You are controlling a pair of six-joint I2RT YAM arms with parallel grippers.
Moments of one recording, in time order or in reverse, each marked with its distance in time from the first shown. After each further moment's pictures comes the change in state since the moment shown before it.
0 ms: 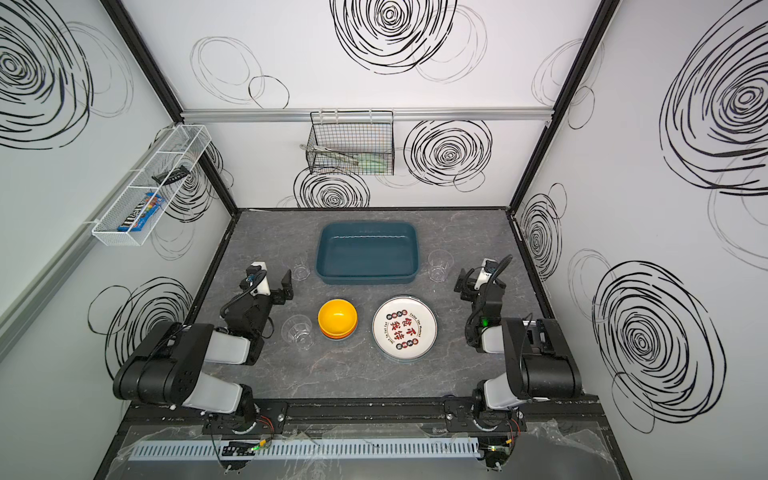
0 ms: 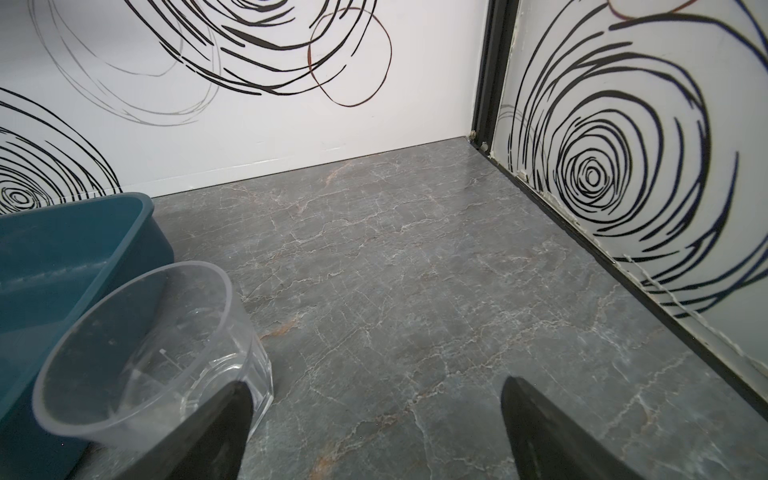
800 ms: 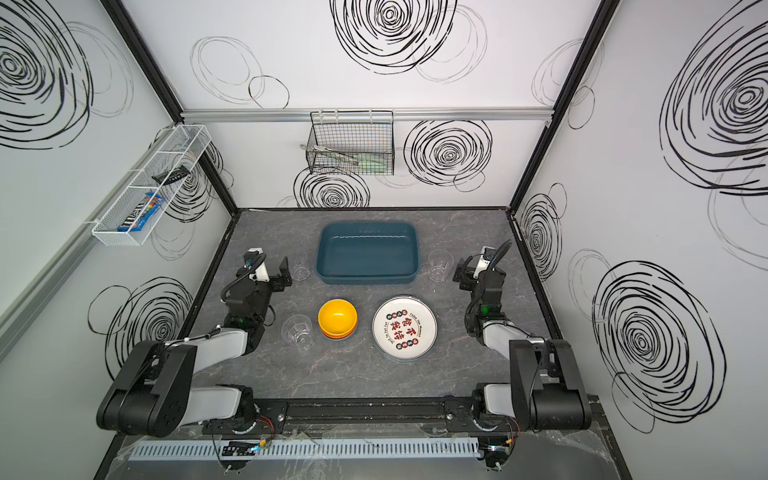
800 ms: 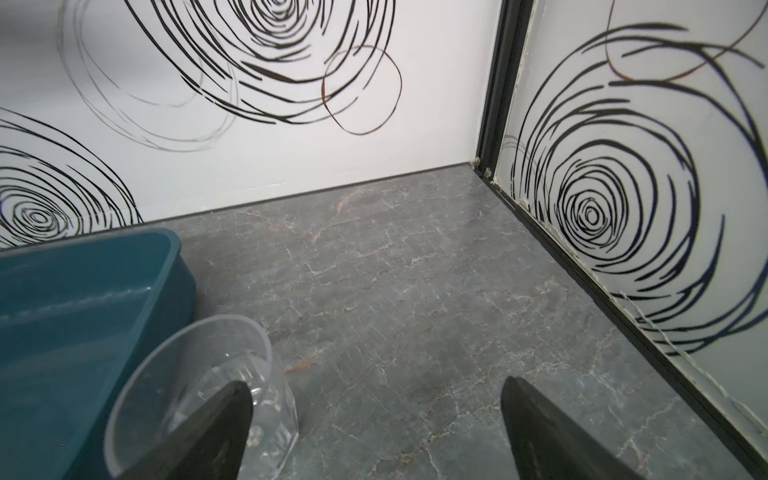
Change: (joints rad) left arm -0.055 -0.180 0.192 -0.393 -0.187 -0.034; right arm 0.051 -0.194 0.153 -0.333 0.047 0.017
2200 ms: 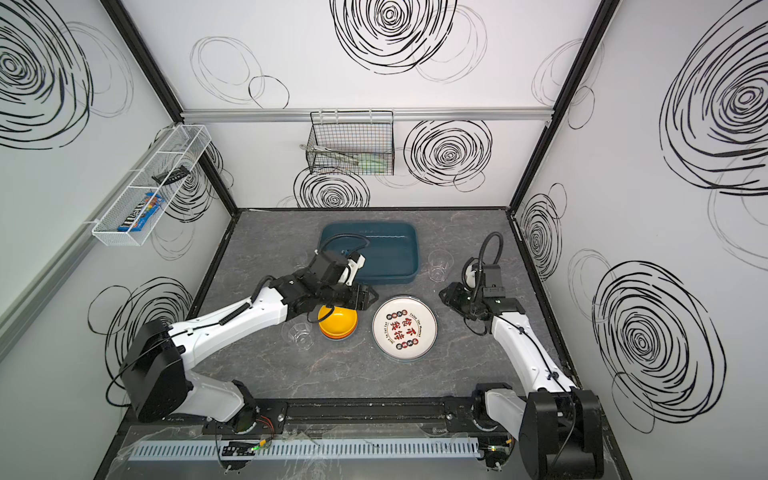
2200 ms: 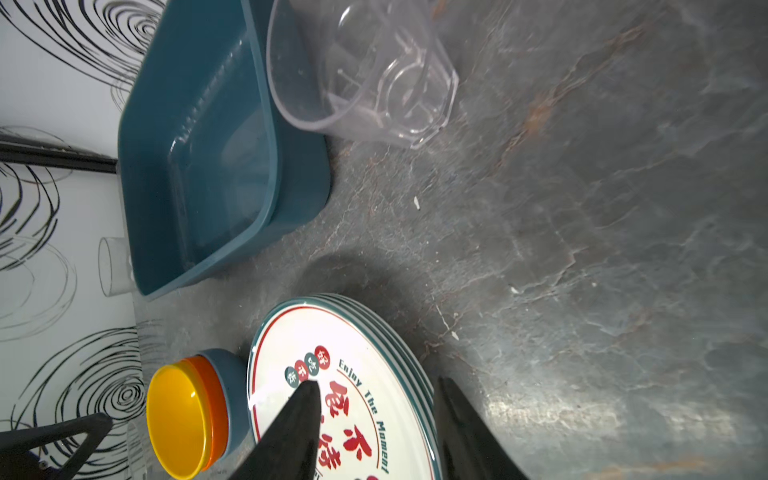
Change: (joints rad) left arm -0.682 0.167 0.700 -1.260 0.398 -0.504; right arm 0.039 -0.185 0.251 -1.126 -0.556 0.442
